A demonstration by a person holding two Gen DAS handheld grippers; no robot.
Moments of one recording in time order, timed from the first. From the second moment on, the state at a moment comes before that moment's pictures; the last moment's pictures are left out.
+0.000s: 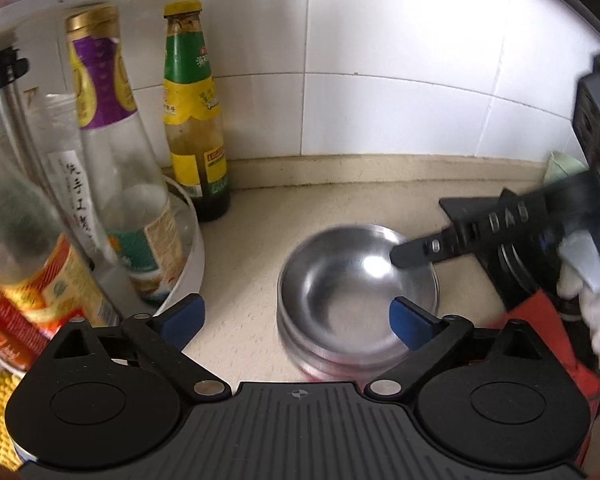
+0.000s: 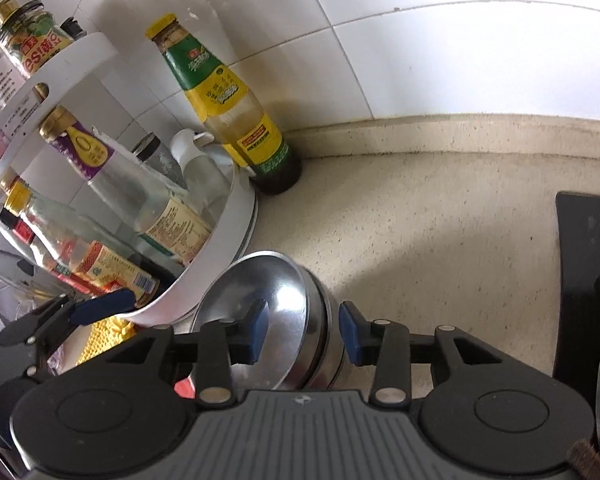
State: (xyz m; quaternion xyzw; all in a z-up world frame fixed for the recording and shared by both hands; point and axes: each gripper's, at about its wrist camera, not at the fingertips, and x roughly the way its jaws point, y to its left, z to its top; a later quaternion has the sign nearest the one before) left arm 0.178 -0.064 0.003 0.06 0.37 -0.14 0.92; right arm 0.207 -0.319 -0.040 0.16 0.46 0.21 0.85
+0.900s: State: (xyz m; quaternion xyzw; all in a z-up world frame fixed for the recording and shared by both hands) left arm 0.171 -0.074 -0.048 0.10 0.37 -0.21 0.90; right arm 0.183 -0.324 -0.044 0.16 0.48 0.20 0.84
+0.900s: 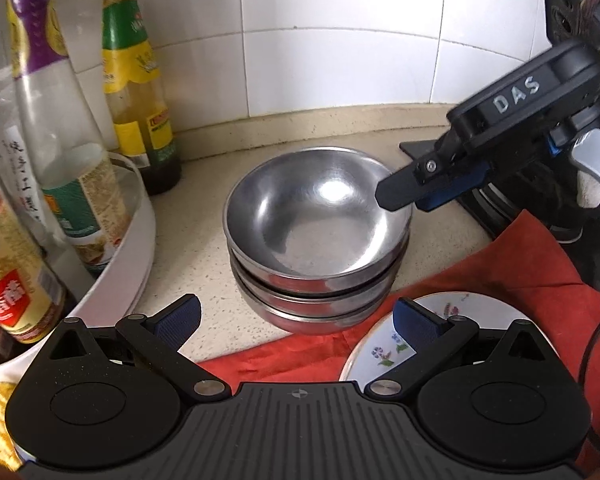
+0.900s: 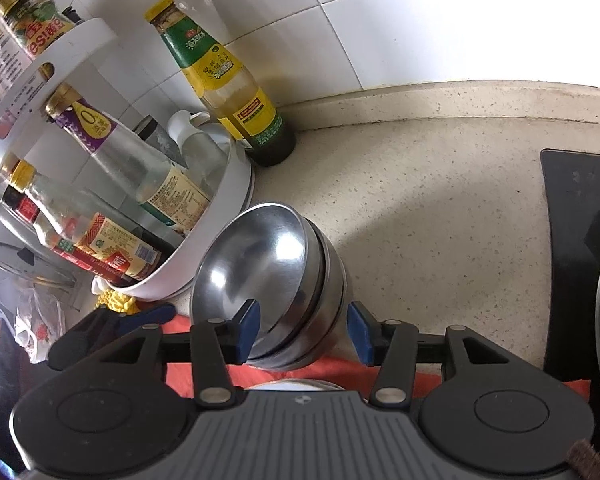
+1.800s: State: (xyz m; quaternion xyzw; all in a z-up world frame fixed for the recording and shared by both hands) left arm 0.264 -0.118 -0.079 0.12 0.37 -0.29 0.88; right arm 0.263 -0.352 -0.072 0.21 0.50 0.15 0.83
